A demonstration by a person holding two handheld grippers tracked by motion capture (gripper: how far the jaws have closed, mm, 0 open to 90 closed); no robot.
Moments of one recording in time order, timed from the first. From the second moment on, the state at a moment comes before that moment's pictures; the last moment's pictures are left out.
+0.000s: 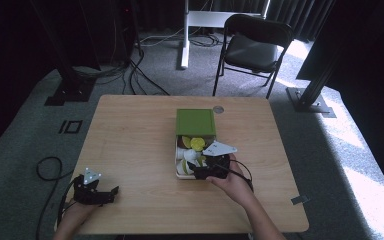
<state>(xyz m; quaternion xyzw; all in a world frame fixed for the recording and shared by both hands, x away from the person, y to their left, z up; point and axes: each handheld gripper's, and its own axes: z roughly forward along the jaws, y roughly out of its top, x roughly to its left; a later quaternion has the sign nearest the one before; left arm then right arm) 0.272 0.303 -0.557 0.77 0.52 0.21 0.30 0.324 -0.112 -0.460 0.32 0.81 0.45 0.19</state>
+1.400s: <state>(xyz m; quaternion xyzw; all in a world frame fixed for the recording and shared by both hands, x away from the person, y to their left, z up) 0.272 0.303 -0.557 0.77 0.52 0.21 0.30 0.329 -0.090 -0.502 0.32 0.85 0.37 0.19</state>
